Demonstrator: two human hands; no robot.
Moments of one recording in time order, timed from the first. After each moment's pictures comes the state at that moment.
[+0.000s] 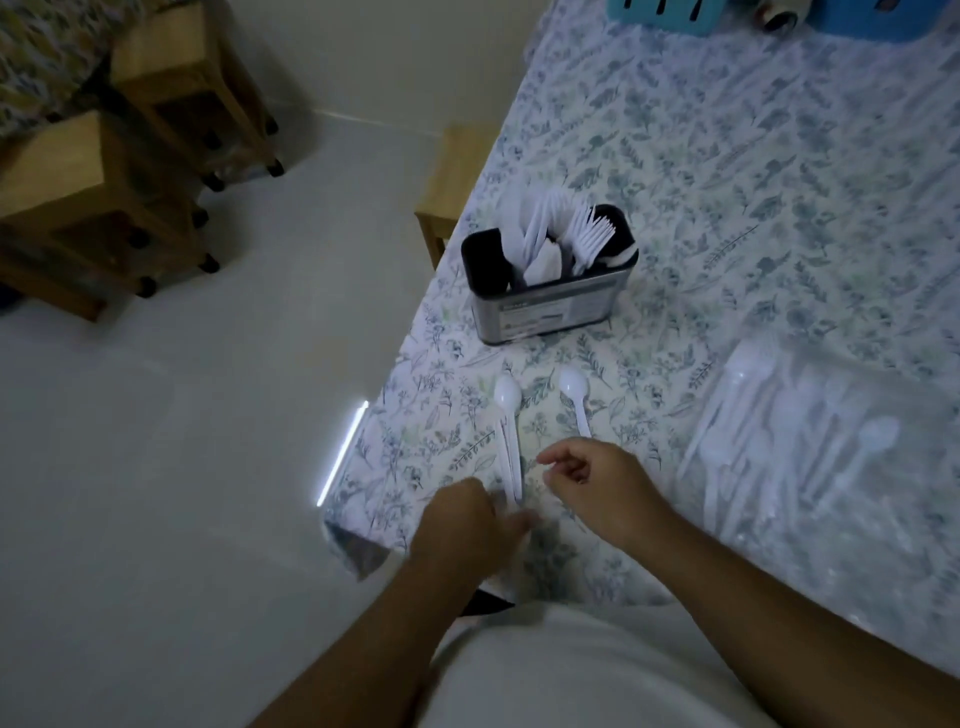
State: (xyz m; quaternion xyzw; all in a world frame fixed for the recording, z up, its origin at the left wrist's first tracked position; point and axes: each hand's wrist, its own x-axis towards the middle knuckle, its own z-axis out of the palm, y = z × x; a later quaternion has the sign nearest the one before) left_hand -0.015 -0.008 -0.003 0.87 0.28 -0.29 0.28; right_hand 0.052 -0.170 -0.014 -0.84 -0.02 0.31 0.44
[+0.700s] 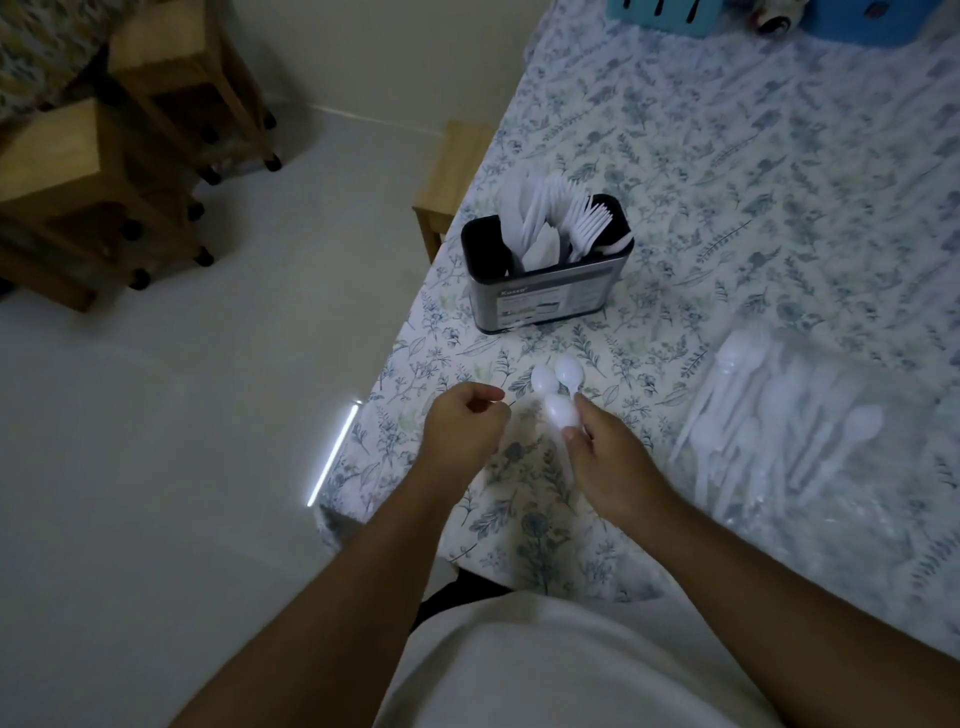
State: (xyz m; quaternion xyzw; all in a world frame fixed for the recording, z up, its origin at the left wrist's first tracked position) left_hand 0.040 0.004 0.003 0.72 0.35 -0.13 0.59; right_hand 0.055 -0.174 -0.009 -0.88 -0.05 0.26 0.38
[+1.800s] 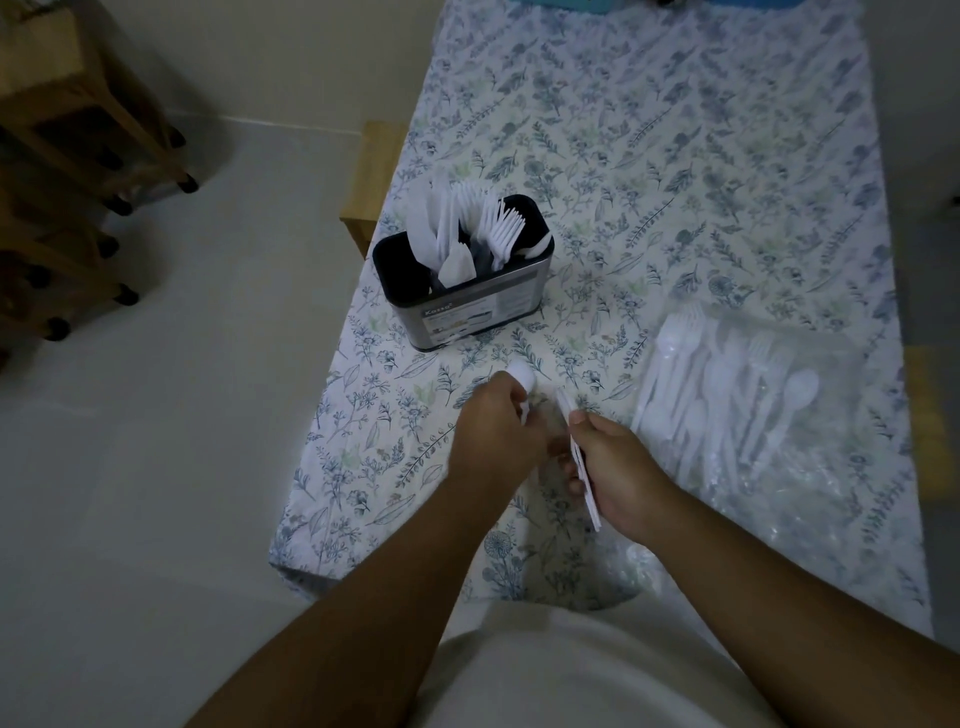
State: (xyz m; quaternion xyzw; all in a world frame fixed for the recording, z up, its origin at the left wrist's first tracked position) left_hand 0.077 -0.072 -0.013 0.88 0.17 -0.10 0.42; right_hand 0.073 -0.206 -0.017 -0.63 0.29 0.31 0.66
